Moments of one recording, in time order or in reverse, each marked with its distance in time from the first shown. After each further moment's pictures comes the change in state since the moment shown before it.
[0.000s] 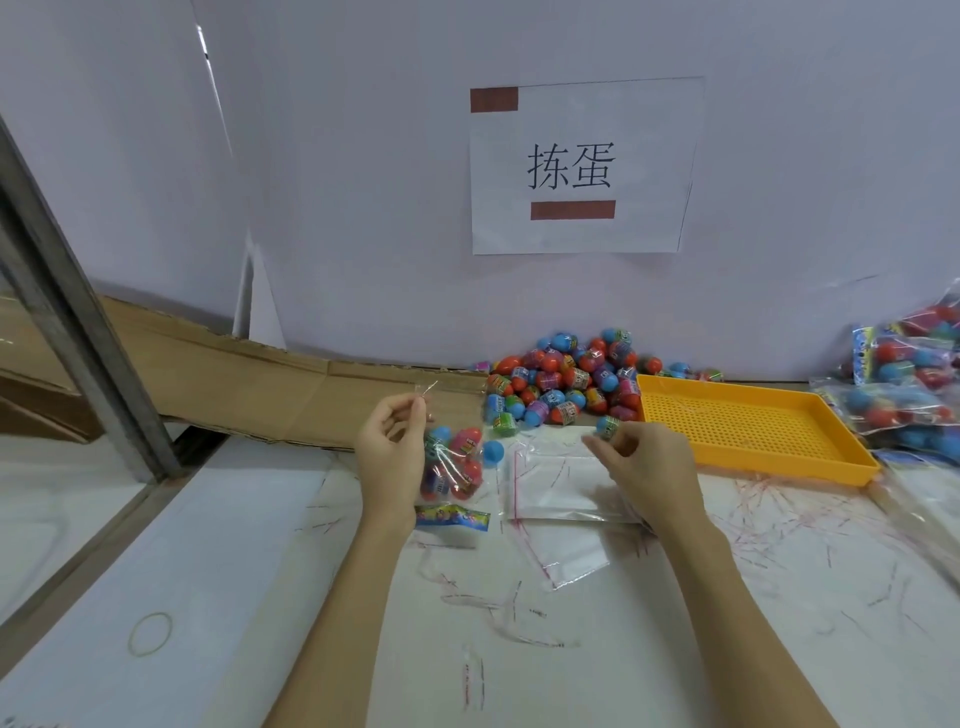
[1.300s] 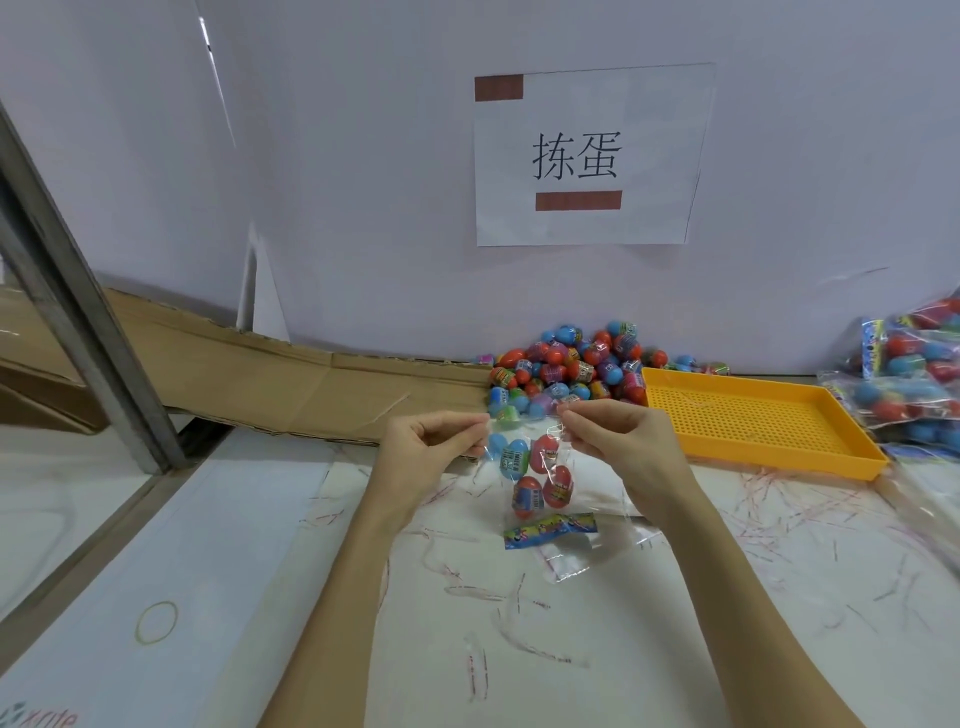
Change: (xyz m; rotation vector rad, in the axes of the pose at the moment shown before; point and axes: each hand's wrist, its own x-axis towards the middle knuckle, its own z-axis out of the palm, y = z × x) left_hand -0.007 0.010 -0.008 -0.001 -0.515 -0.119; right_hand -0.005 -0.033 -0.006 0.872 -0.225 0.195
